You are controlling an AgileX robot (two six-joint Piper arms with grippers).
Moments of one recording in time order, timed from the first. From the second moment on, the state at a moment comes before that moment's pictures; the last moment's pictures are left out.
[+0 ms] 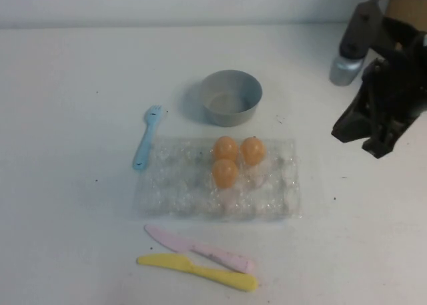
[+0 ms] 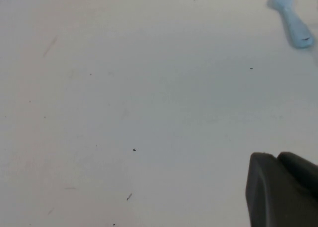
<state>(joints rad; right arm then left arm) 0.32 1.52 -1.42 0.37 1.17 -0.88 0.02 -0.01 0.03 -0.12 0.37 0.26</state>
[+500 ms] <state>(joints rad) 0.50 1.88 -1.70 0.21 1.10 -1.07 0.02 -0.01 0.03 -0.11 0.37 0.26</state>
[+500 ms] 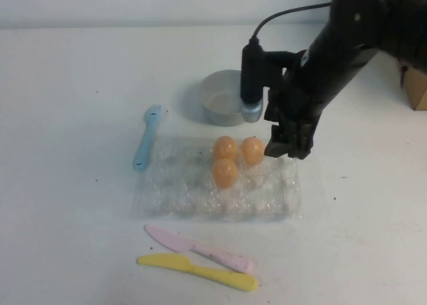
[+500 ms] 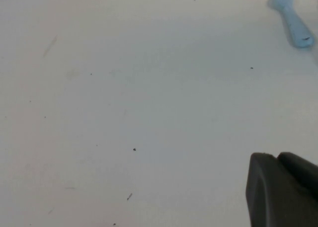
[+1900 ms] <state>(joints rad) 0.54 2.18 -1.86 0.11 0.99 -1.05 0.02 -0.01 0.03 -0.11 0.37 0.26</state>
